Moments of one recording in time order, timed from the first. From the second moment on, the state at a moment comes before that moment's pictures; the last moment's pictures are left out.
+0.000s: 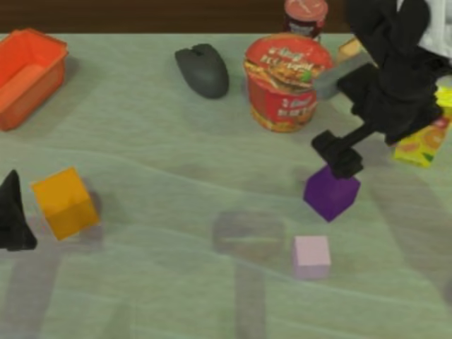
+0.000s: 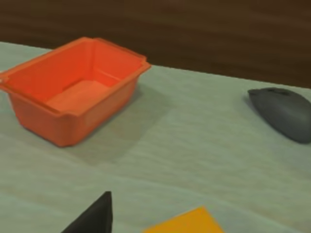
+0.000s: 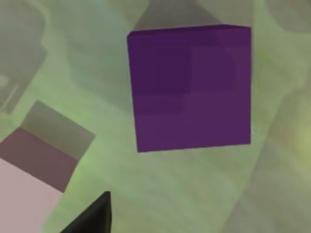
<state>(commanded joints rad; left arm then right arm) -0.07 0.26 0.21 -0.17 -0.01 -0.18 0.40 1.94 1.55 -1.05 0.00 -0.21</state>
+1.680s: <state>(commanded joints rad) 0.02 0.00 0.00 0.00 0.00 0.00 0.45 2.28 1.58 -0.87 0.00 -0.23</state>
